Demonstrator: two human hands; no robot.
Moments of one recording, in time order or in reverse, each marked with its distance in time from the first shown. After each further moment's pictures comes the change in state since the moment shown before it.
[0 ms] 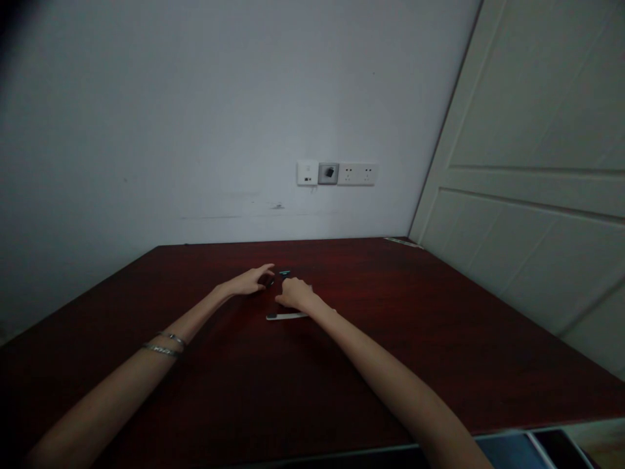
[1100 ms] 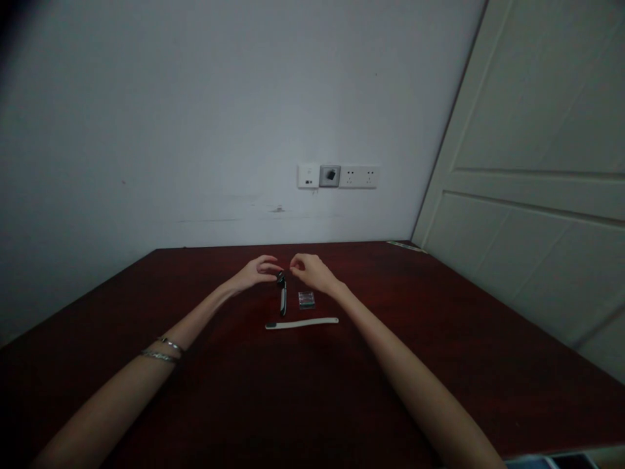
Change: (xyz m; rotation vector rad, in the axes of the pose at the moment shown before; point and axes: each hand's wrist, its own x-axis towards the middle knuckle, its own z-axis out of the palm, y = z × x) left_hand 0.015 0.015 -0.003 -0.897 0.164 0.052; right_hand -0.001 0.043 -0.058 0.293 0.383 -0.330
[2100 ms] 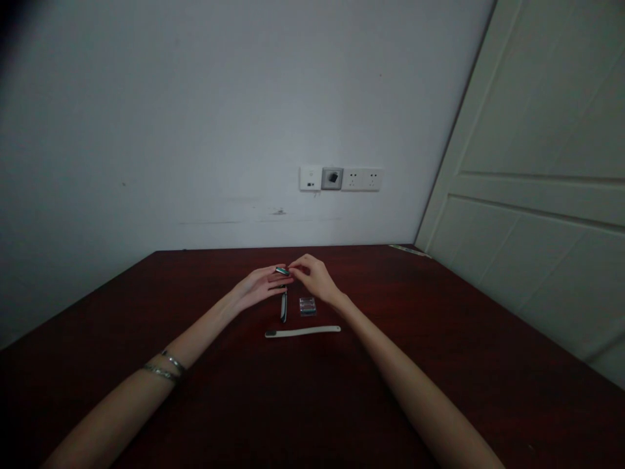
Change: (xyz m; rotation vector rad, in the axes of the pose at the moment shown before) left_hand -0.009 0.008 0.024 -0.661 -0.063 -0.195; right_hand -0.003 0.002 0.007 0.223 0.167 -0.090
